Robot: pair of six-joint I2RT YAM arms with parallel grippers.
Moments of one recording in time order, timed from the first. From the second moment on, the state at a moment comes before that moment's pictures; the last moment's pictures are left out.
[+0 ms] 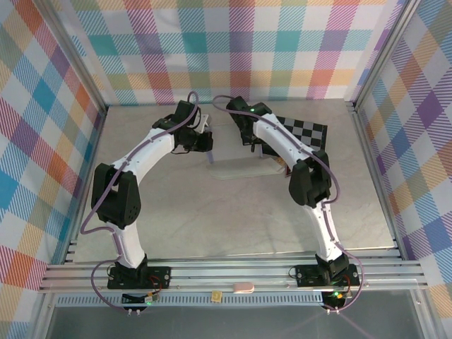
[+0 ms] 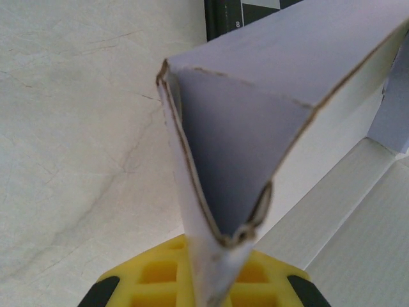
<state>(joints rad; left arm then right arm) -0.37 1.86 1.58 -0.69 0.27 -0.21 0.58 2.28 2.22 -1.24 0.54 0.52</state>
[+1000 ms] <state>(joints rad) -0.37 1.86 1.56 -0.67 0.27 -0.24 0.43 2.08 1.90 -0.95 0.12 0.46</state>
